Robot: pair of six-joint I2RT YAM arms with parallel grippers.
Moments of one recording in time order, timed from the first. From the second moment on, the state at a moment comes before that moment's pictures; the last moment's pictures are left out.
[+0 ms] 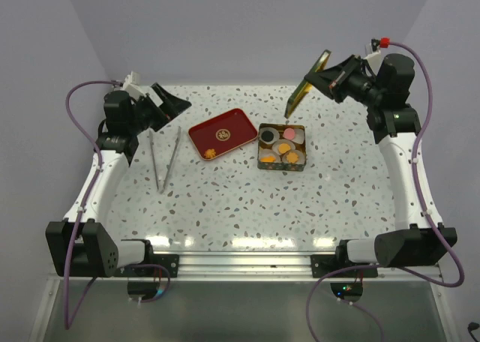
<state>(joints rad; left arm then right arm) -0.01 1.27 1.09 -0.20 0.44 -0.71 0.03 1.36 1.58 -0.53 -0.56 0.93</state>
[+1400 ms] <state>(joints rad) -0.26 1.58 1.06 1.27 0.57 -1.67 0.35 1.52 1.43 1.05 -0.75 2.00</state>
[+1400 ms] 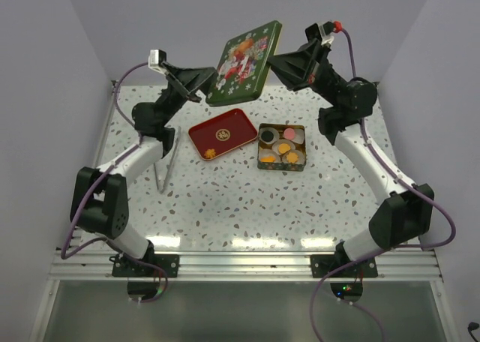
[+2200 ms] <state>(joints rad) -0.26 1.63 1.15 1.34 0.57 -1.90 0.36 1.55 1.29 1.16 -0.70 2.00</state>
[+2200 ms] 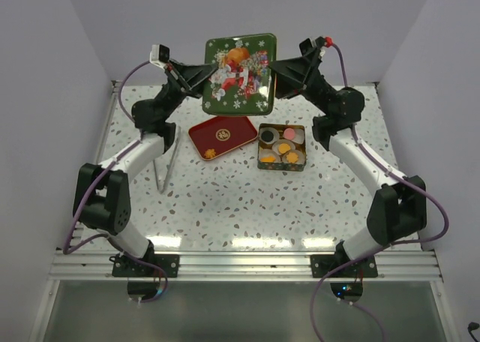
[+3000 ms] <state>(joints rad) -0.24 1.58 1.01 1.31 0.64 -1.68 0.28 1.36 1.39 -0.36 -0.73 1.14</state>
